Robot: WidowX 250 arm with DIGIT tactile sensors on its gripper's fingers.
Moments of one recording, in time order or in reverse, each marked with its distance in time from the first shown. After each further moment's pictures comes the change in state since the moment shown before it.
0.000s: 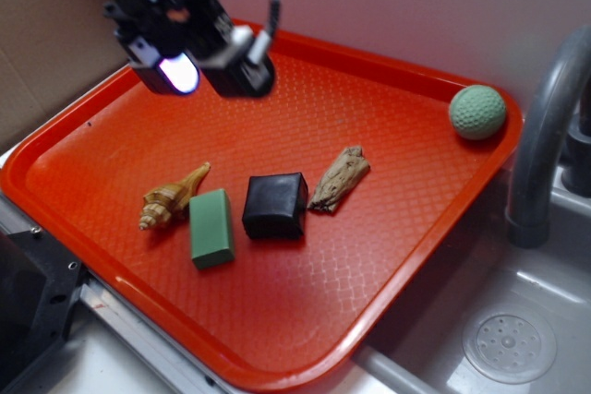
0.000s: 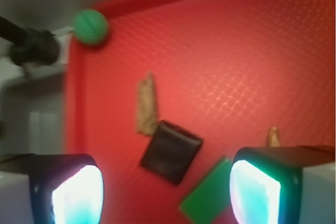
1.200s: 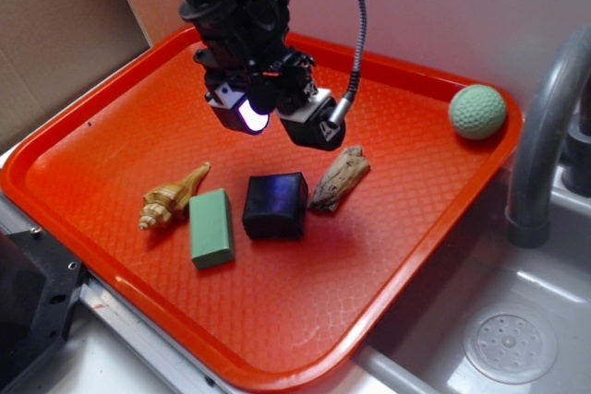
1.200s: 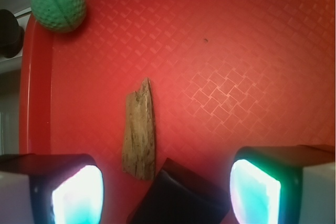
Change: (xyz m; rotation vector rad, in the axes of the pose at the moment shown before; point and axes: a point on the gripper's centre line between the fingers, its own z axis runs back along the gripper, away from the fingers) arm 0.023 -0.002 -0.045 -0.034 0.036 -0.008
